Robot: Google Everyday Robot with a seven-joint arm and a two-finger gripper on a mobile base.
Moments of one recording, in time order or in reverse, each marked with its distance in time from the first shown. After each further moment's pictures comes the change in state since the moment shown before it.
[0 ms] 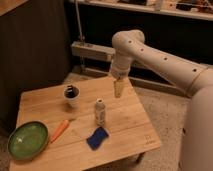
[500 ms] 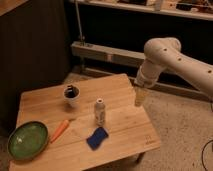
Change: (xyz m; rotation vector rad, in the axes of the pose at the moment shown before) arm 0.088 0.088 -0.025 0.015 0.026 0.313
